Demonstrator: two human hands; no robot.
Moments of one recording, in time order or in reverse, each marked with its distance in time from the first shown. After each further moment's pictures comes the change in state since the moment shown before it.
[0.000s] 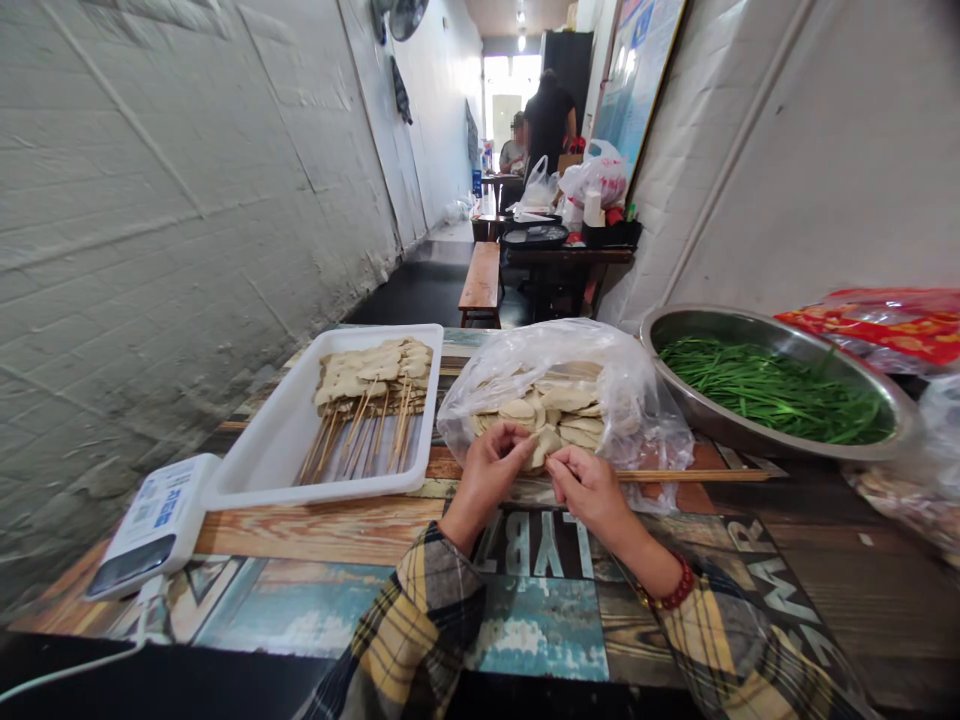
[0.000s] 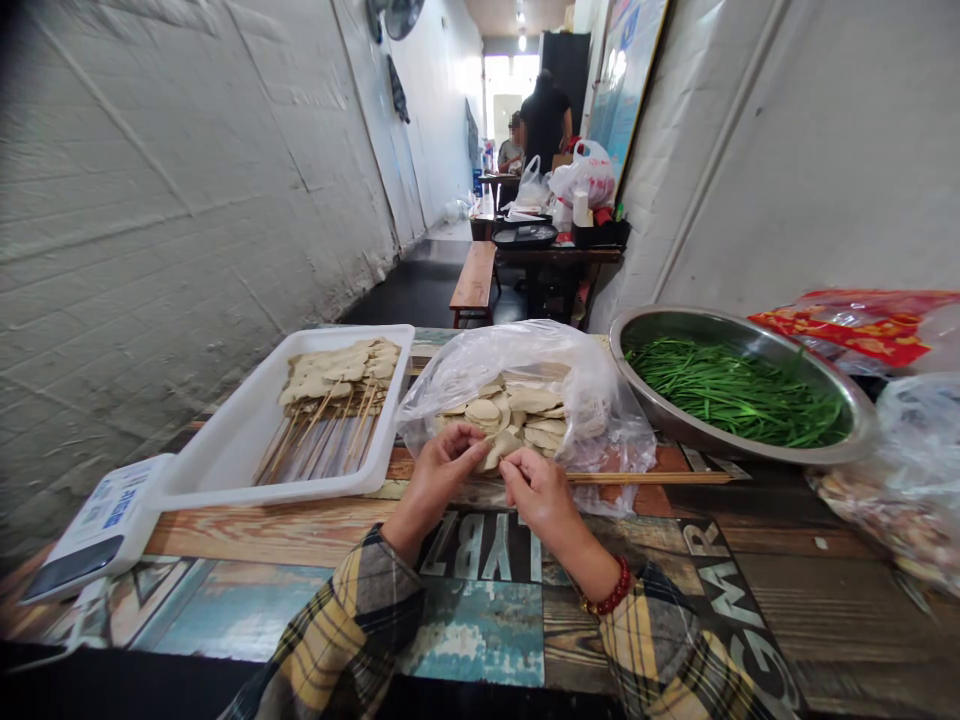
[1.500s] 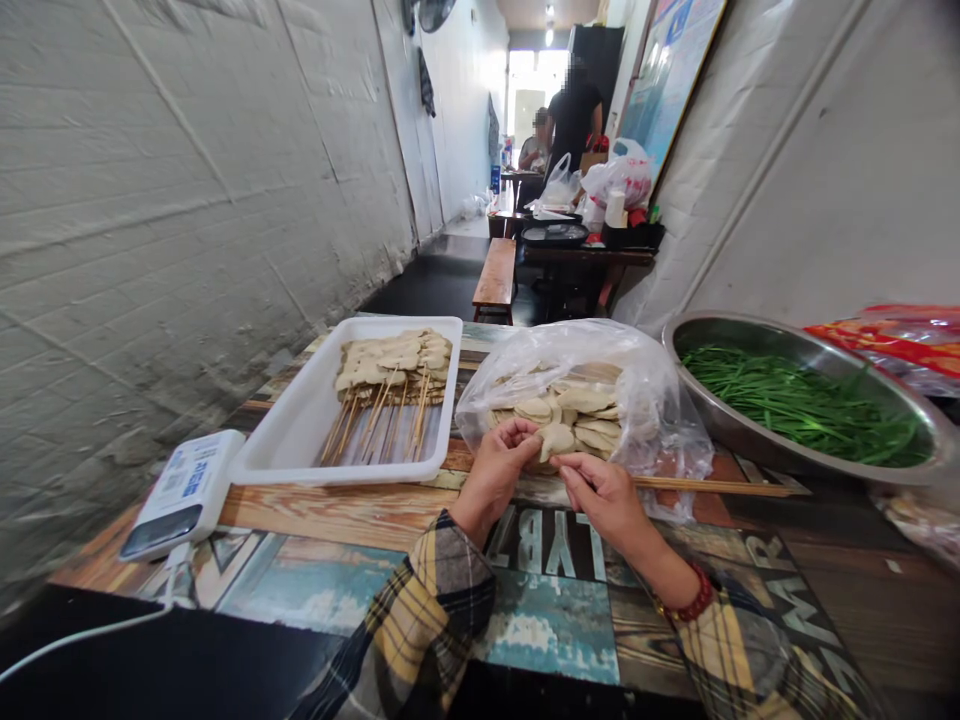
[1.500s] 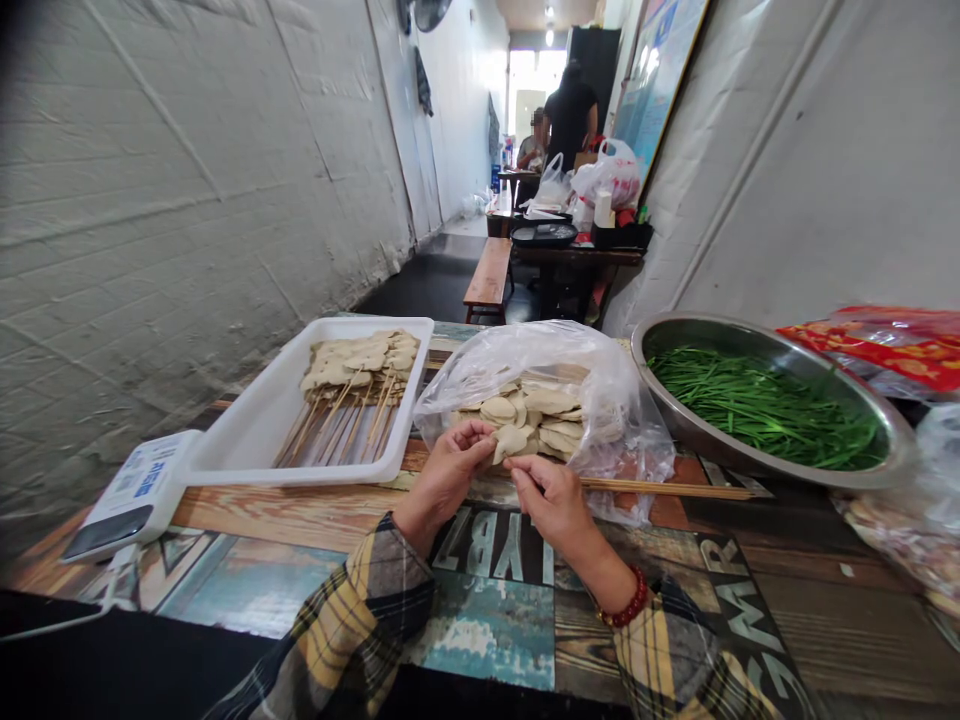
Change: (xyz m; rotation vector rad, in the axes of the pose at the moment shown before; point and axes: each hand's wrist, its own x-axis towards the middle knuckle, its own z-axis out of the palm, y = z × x) left_hand 0.000 0.004 -0.001 -0.313 0.032 -0.158; right_hand -0.004 -0.004 -0.001 -0.091 -0.042 -0.104
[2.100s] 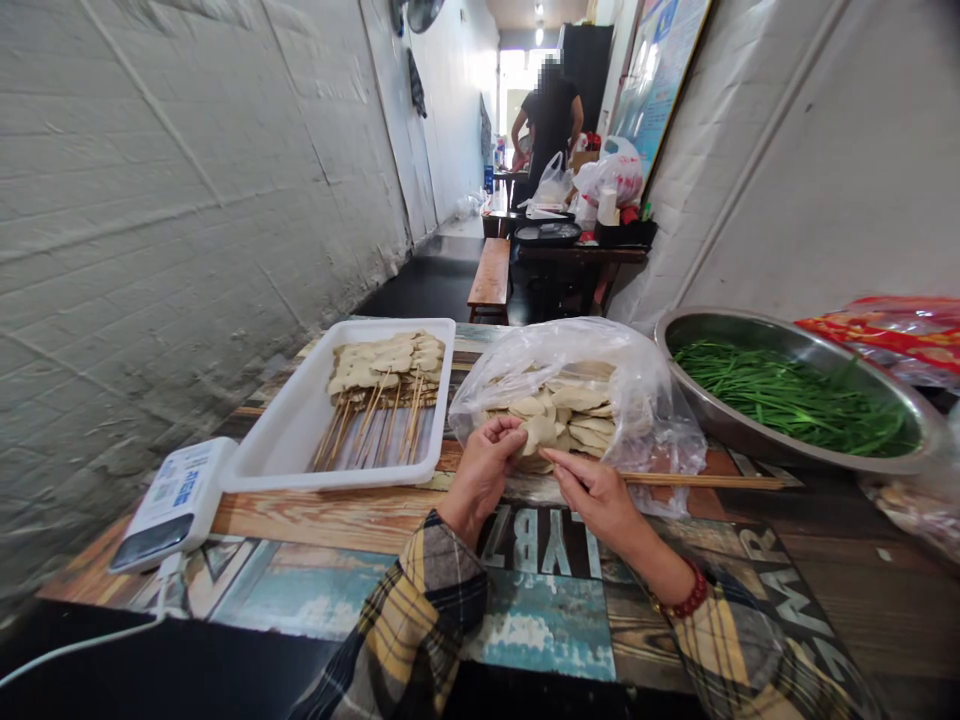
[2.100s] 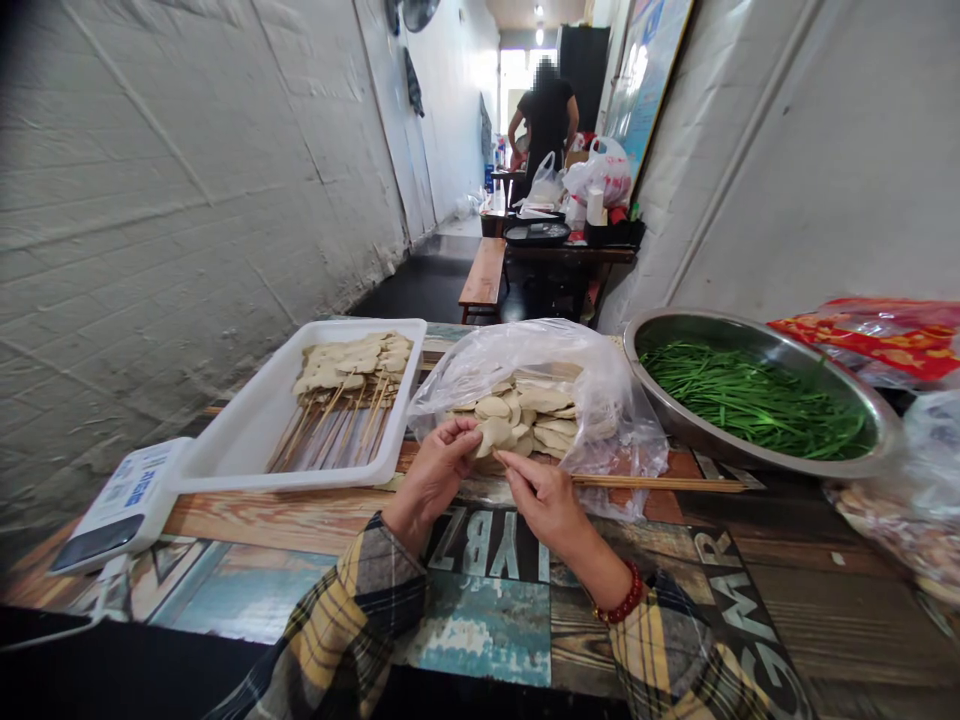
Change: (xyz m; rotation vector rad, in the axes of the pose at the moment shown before) left_hand 0.005 0.001 -0.008 -0.134 0.068 -0.059; right_hand 0.001 -0.006 -0.002 0.019 -0.033 -0.050
